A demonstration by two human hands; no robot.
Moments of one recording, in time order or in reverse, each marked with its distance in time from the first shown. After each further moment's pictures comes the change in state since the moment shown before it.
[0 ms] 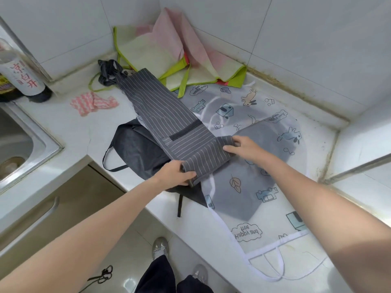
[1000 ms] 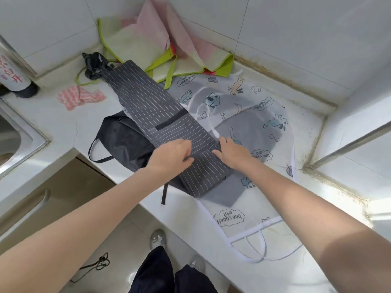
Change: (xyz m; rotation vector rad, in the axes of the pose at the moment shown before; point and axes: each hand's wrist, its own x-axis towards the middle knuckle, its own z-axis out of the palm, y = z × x) left_hand -0.020 0.047 0.021 0.803 0.306 0.327; right_hand -0.030 0.021 0.024 -0.772 0.037 -0.016
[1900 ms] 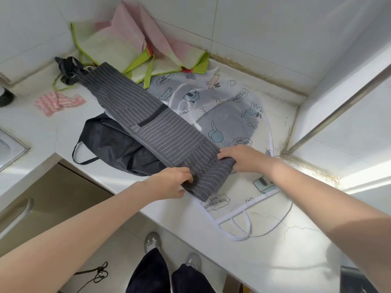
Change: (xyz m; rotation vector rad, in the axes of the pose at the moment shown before) left_hand -0.018 0.015 0.054 -0.008 -0.372 0.384; right_hand -0.057 0.070 -0.004 0.066 -0.063 -0.321
